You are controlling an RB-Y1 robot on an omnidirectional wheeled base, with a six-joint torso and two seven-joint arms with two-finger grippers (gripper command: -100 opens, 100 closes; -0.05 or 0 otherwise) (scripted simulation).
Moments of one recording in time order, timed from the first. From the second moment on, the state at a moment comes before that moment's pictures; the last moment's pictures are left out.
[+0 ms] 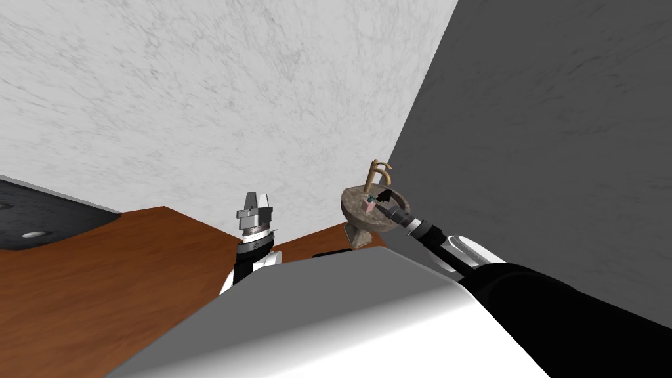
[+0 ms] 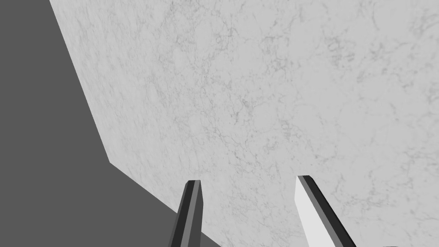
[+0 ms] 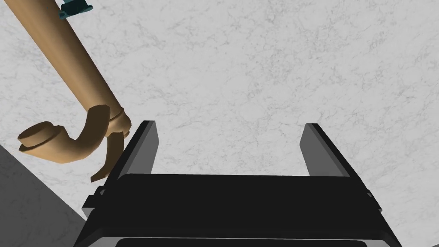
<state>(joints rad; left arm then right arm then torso) 0.53 -0.01 0.02 -2.24 -0.08 -0.59 0.02 0.81 -0.74 -0.32 -2.19 0.57 -0.47 -0.11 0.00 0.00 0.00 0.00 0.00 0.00</state>
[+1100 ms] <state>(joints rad) 0.53 -0.01 0.02 -2.24 -0.08 -0.59 0.02 0.94 -1.03 -0.45 -2.09 0.81 -0.52 -0.13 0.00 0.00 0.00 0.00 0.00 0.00</state>
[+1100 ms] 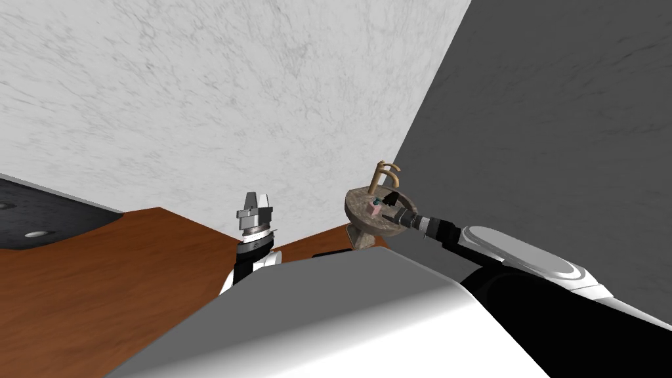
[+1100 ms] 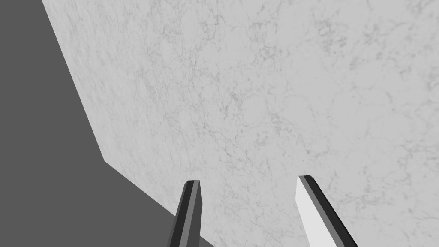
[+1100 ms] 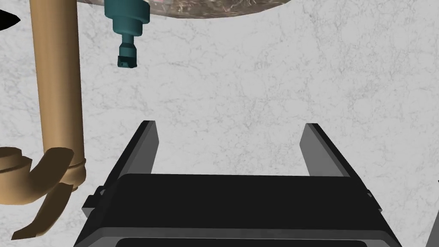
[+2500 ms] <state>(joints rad) 0.53 -0.01 0.02 -2.24 -0.08 -0.59 0.02 1.09 -1.41 -0.60 -1.94 1.10 -0.56 -0.16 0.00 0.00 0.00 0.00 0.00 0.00</state>
